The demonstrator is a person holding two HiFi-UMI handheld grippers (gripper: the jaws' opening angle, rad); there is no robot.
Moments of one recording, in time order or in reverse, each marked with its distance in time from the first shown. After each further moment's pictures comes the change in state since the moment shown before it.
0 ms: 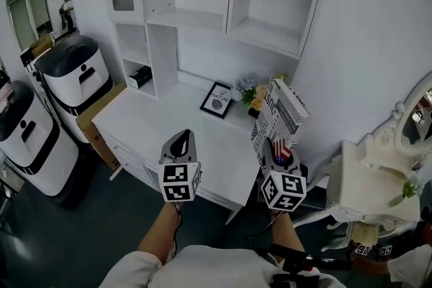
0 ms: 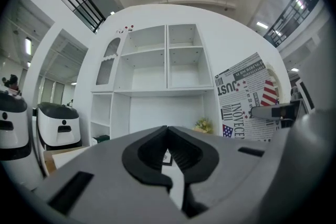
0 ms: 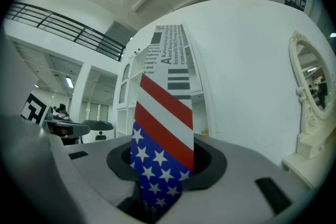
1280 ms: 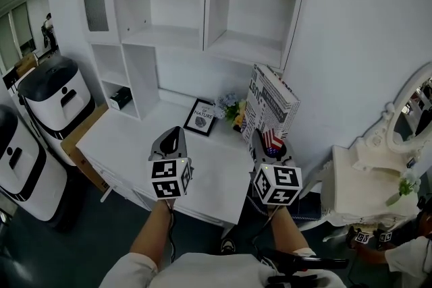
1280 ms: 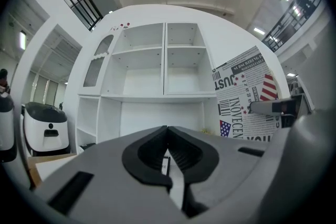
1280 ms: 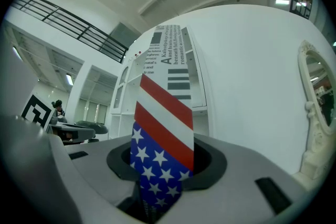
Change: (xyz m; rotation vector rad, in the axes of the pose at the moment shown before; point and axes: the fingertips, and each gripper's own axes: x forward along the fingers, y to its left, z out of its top) left arm 0.082 -0.002 0.040 -0.016 -0.031 -0.059; right arm 0.063 -0.018 0.055 -0.063 -0.056 -0.009
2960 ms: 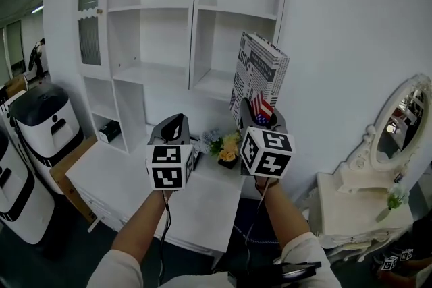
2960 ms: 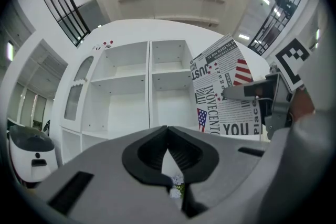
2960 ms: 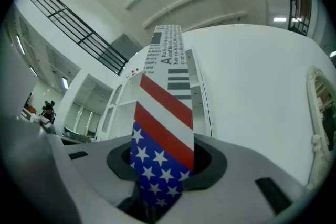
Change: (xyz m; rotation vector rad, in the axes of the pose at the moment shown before) left arm 0.039 -0.041 0.144 0.095 -0.135 -0.078; right arm 0.060 -0.003 0.170 -0.049 -0.157 -0.051
